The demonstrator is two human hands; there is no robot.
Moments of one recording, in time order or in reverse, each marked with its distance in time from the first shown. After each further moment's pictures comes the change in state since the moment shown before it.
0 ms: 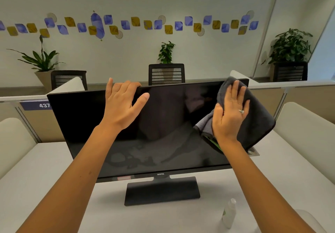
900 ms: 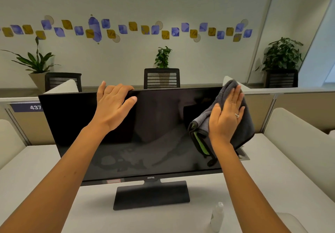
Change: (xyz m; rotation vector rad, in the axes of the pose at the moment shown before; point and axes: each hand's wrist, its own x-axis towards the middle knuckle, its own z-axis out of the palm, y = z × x) left_hand 0.005 -0.002 0.003 -0.045 -0.036 0.014; right_hand 0.014 0.010 -0.010 -0.017 0.000 0.191
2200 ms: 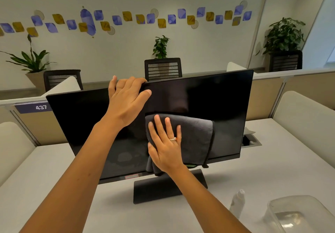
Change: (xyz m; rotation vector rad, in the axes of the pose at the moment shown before) left_hand 0.002 -0.004 -0.004 -0.031 -0.067 0.008; right_hand -0.180 -0.088 0.076 -0.042 -0.353 -0.518
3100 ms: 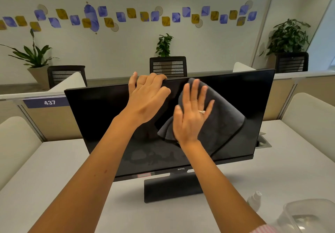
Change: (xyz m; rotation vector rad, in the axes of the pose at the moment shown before) left_hand 0.006 -0.008 -0.001 -0.097 -0.115 0.018; right_hand 0.086 -0.001 -0.022 0.042 0.366 0.265
